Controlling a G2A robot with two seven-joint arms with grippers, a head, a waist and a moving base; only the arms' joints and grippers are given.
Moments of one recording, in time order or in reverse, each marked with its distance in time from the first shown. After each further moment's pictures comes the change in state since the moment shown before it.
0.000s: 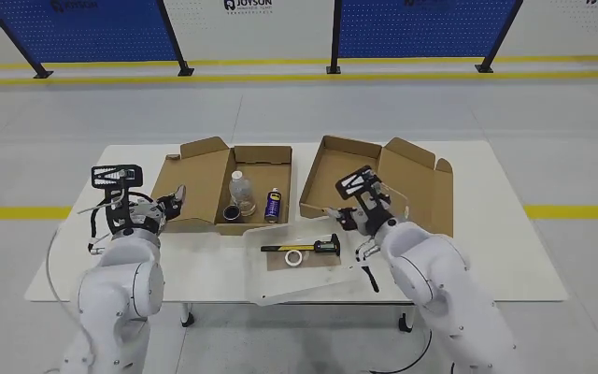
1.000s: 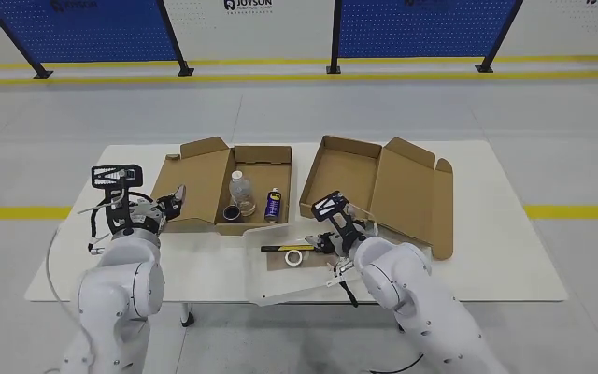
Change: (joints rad) left arm 0.000 0.000 0.000 0.000 0.000 0.000 0.000; right arm 0.000 -0.026 -0.121 0.141 0.010 0.042 0.016
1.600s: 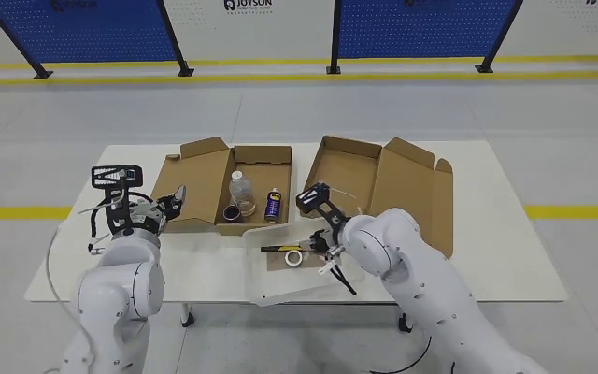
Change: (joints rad) left arm 0.000 0.000 0.000 0.000 0.000 0.000 0.000; right arm 0.268 -0.056 -0.096 0.133 0.198 0.009 0.420
